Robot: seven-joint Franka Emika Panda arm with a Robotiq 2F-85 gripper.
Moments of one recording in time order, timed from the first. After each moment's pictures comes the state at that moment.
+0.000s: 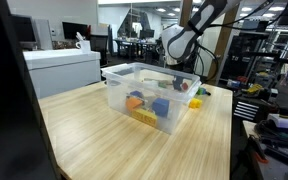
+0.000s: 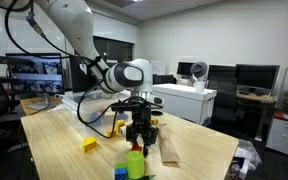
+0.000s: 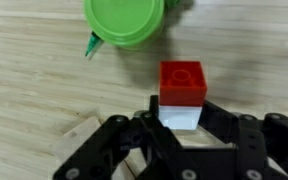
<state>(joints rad) -0.26 0.51 -0.27 -1.95 -0.33 2.29 -0.21</state>
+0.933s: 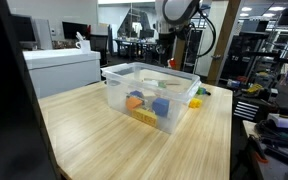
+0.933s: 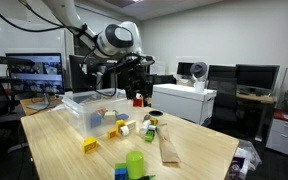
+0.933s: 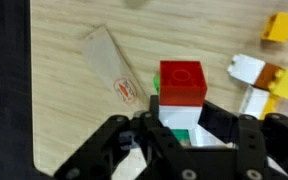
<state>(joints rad) -0.17 0.26 -0.20 -1.93 -0.34 2.23 -0.19</state>
